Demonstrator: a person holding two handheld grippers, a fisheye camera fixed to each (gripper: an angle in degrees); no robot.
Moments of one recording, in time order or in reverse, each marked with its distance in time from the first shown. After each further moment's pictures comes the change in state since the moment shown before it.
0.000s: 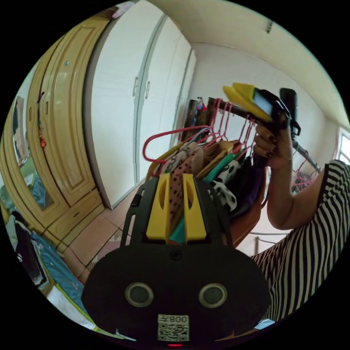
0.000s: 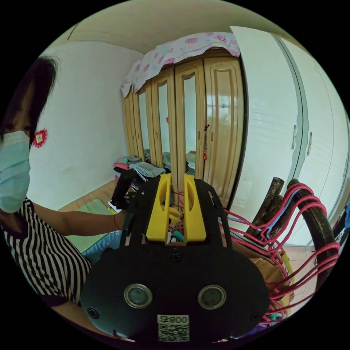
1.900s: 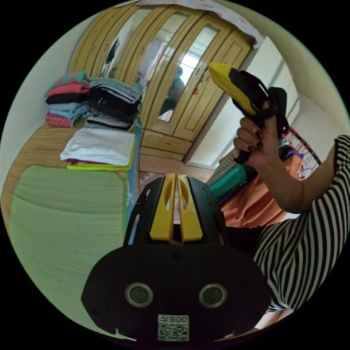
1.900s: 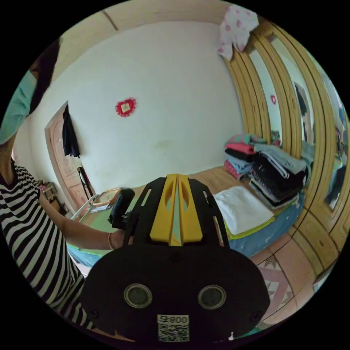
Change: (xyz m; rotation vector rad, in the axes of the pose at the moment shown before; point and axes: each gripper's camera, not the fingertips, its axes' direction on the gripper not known) left arm -0.047 0.467 -0.654 0.082 -0.526 -0.710; right arm -0.543 -0.030 0.624 -0.081 -0.896 -0.202
